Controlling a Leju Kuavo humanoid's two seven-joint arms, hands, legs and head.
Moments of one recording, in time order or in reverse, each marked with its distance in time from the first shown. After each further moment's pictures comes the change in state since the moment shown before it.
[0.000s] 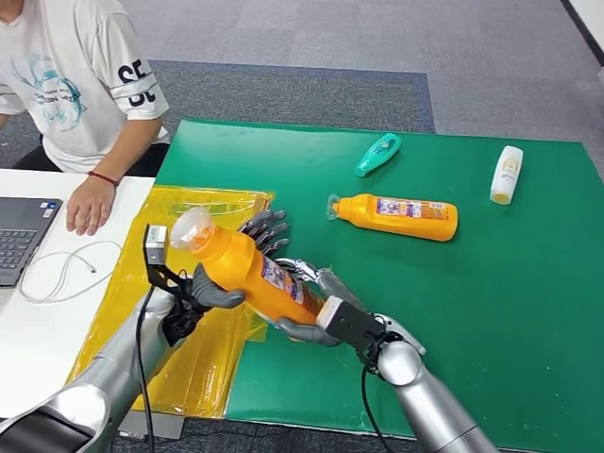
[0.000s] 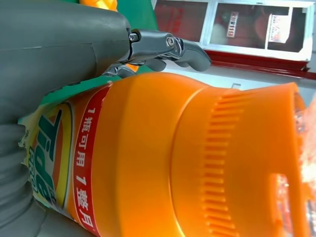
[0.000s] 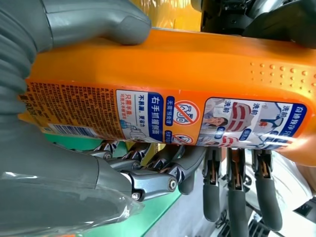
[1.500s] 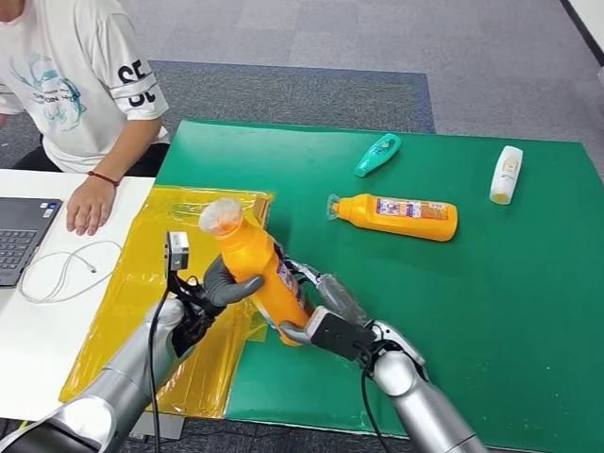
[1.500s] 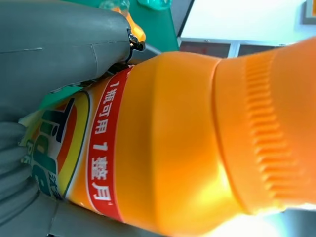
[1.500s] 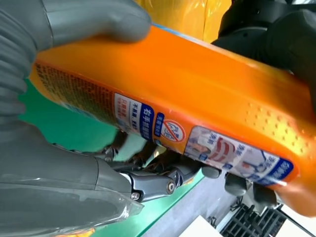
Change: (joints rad) left arm 0.052 -0.029 0.000 -0.046 -0.047 0.222 0.058; right arm 0.038 0.014 -0.025 0.000 0.146 -0.110 0.030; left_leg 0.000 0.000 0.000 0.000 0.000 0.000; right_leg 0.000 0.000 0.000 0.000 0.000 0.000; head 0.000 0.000
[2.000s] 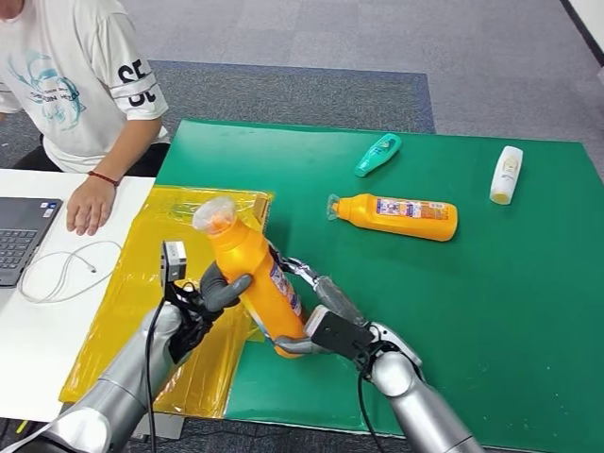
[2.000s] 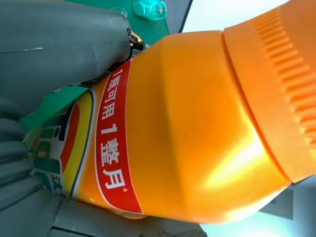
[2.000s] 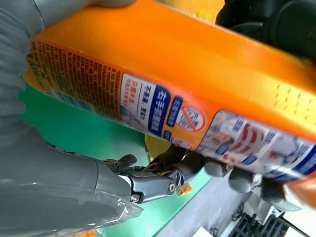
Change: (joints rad) left arm 0.053 0.011 0.008 -0.092 -0.059 0.033 -0.017; right arm 0.003 0.010 -0.009 0.011 -0.045 0.030 0.009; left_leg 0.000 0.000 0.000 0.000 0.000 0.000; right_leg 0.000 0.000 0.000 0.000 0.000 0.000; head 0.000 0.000
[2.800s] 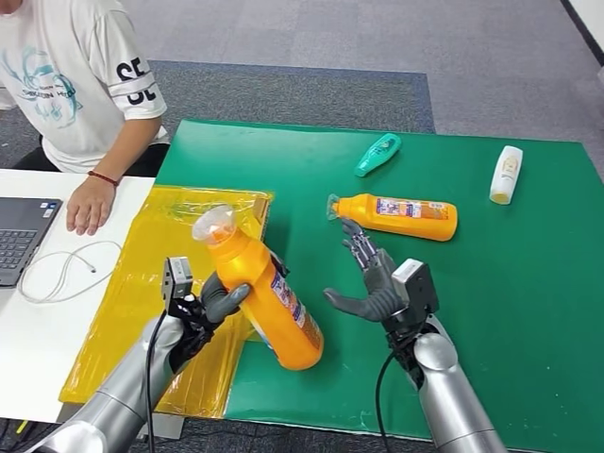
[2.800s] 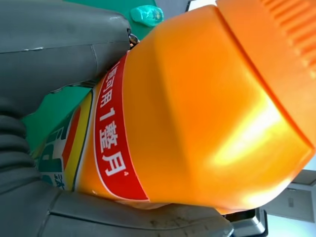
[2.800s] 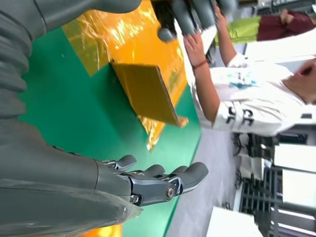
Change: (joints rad) left arm 0.056 0.007 -0.011 -0.089 -0.093 0.058 -0.019; right arm -0.009 0.013 -0.253 0.015 -0.333 0.151 -0.026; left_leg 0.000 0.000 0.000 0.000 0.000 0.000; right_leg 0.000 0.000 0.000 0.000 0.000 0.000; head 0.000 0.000
